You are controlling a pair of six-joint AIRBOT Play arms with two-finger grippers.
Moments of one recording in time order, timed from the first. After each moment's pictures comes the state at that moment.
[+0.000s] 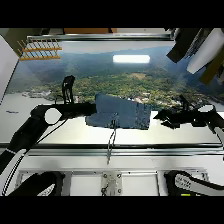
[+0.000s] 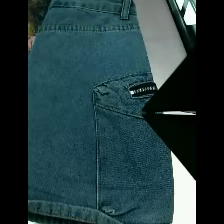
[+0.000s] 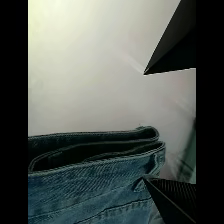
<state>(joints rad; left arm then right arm) -0.43 -1.01 0.86 1.21 -0.75 -1.78 -0.34 -1.36 0.76 -0.75 1.11 1.15</state>
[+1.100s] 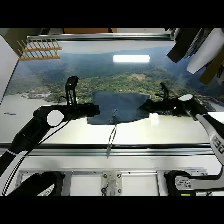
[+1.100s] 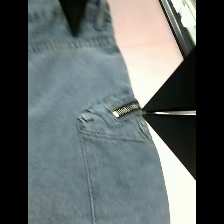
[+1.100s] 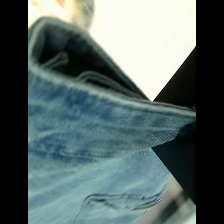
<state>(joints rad) -0.47 -1.00 0.87 1.20 -0.73 -1.78 -0.12 -1.50 0.96 -0.53 0.99 1.02</state>
